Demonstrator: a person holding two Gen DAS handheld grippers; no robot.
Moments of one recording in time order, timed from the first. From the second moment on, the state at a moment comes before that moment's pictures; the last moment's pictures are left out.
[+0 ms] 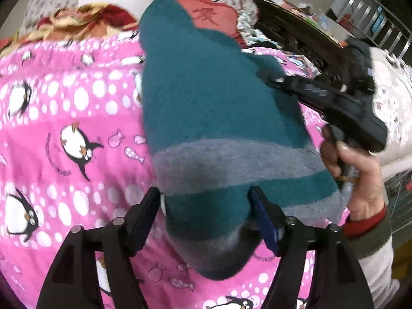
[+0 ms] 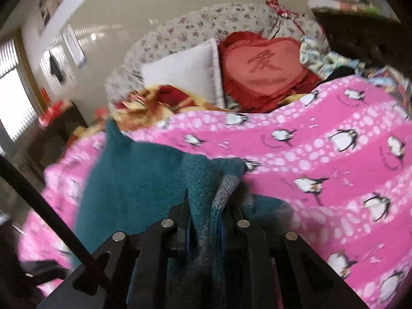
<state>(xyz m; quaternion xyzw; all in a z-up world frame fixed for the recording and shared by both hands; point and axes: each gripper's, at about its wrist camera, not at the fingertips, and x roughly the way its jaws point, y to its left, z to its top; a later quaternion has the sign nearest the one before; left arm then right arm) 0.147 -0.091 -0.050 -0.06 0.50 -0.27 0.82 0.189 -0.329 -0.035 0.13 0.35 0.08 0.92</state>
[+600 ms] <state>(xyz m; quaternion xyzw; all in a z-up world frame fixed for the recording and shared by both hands) 0.128 -0.092 -0.039 -0.01 0.49 -0.24 0.84 0.138 -0.356 0.001 0.14 0.33 0.08 0.93</state>
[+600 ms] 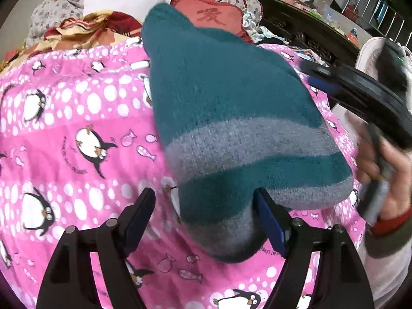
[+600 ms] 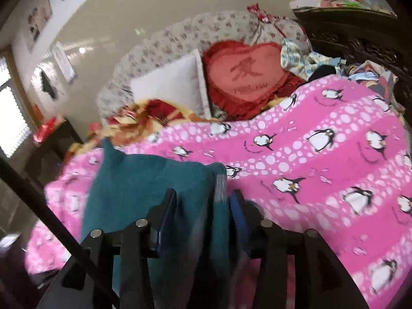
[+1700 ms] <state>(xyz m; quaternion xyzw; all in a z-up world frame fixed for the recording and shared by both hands) 0.094 -0.087 -0.046 0.03 0.46 -0.16 0.87 0.015 -0.318 0.030 0.17 0.28 0.20 0.92</state>
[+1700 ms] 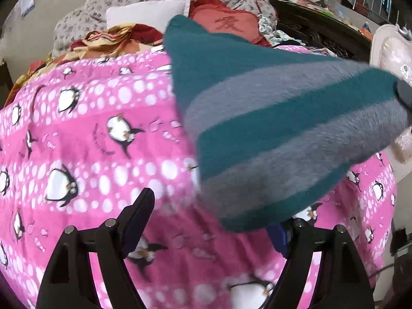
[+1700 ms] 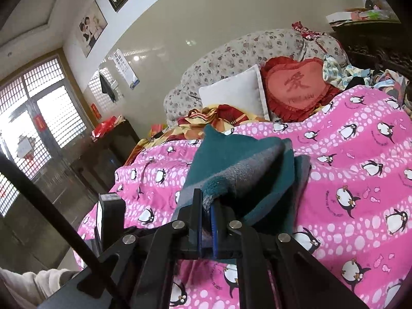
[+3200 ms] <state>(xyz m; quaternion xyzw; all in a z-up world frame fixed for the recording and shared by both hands) 0.162 -0.069 -0.038 -0.11 0.45 -0.23 0.86 0.087 -0.339 -0.035 0.17 0.36 0.07 0.92</state>
